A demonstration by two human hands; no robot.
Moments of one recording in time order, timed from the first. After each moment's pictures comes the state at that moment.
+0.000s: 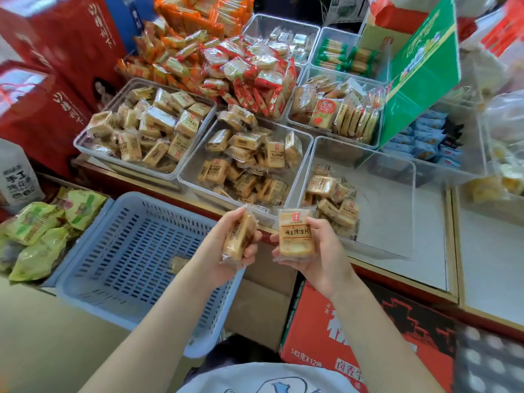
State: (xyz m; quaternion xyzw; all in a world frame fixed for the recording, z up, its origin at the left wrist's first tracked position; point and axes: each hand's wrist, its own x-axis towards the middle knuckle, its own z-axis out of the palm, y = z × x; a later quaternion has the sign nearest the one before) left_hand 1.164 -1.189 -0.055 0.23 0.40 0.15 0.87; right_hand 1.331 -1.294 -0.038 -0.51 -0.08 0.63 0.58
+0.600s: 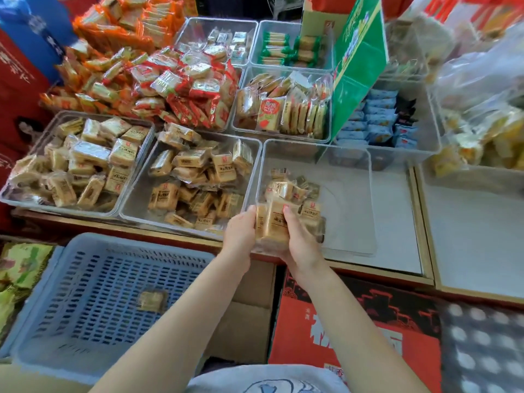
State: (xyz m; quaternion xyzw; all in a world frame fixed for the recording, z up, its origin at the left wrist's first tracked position) left_hand 1.329 -1.193 -0.058 0.43 0.59 0.13 0.67; right_hand 1.407 -1.279 -0.069 -0.58 -0.01 0.53 0.62
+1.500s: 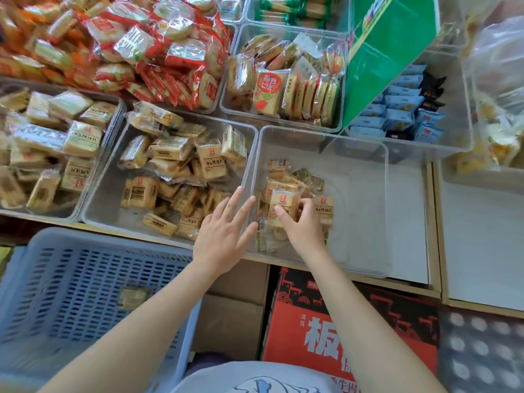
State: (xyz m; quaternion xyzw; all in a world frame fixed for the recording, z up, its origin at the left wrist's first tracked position) left_hand 1.321 -1.126 -0.176 0.91 0.34 -0.04 0.21; right_hand 1.489 -1.228 -0.181 -0.84 -0.20 0.36 0.35
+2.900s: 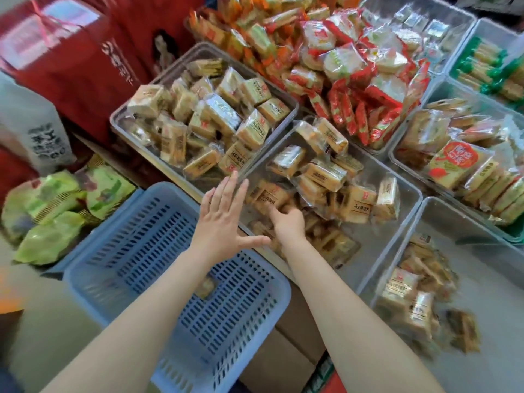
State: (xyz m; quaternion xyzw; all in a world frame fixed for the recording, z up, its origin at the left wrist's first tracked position) left_hand 1.133 -0.996 -0.191 0.82 0.55 0.01 0.17; right_hand 1.291 -1.002 -0.197 -0.76 -0.20 0.54 0.31
